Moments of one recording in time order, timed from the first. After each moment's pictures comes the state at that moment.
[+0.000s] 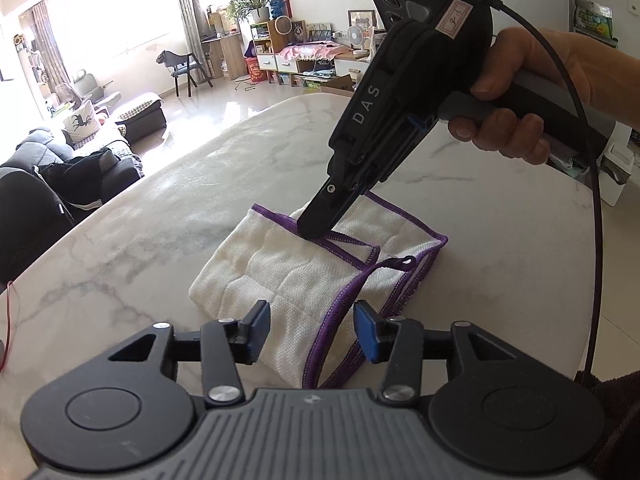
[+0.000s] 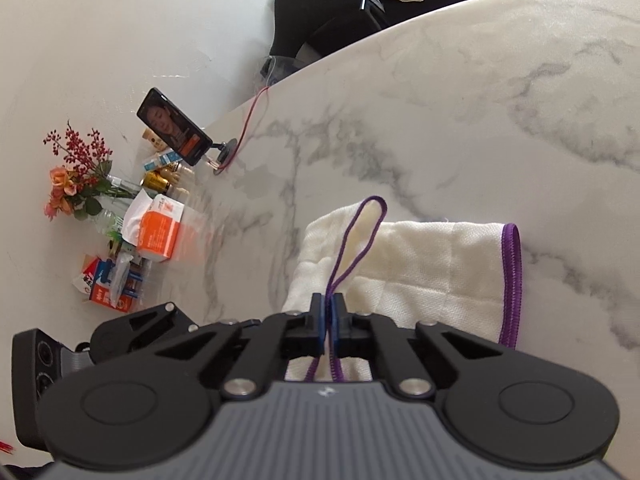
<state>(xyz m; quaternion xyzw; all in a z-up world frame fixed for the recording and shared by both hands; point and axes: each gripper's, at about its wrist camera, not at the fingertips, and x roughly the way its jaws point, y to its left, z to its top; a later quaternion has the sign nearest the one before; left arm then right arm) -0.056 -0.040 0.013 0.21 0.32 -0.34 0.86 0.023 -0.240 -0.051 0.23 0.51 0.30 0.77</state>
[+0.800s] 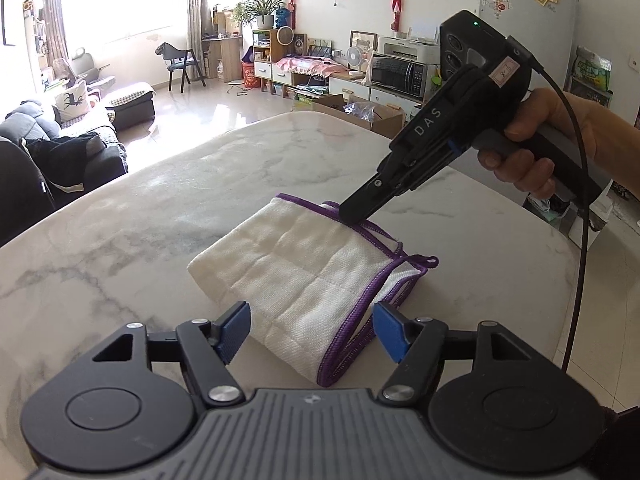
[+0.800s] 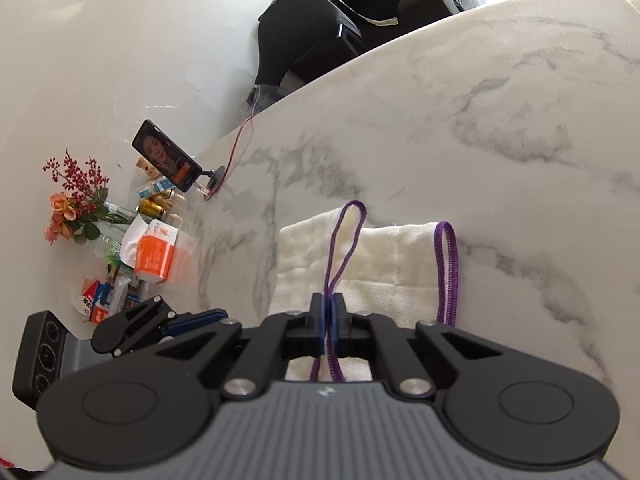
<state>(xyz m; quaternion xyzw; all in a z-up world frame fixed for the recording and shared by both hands) -0.045 -0.025 0.023 0.14 0.34 -0.36 0.86 0.000 -0.287 -0.043 0.26 0.49 0.27 0.79</state>
